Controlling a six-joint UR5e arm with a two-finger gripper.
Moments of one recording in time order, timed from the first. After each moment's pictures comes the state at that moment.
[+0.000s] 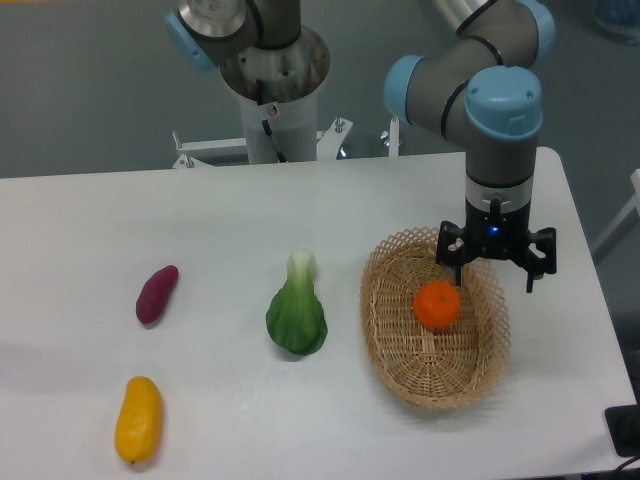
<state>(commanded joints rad) 2.68 -1.91 -1.62 -0.84 1.51 0.95</state>
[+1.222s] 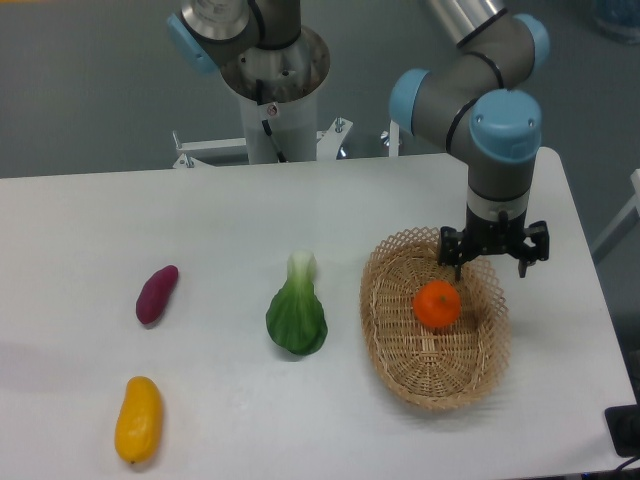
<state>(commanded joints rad) 2.69 -1.99 -1.72 -0.84 1.57 0.76</state>
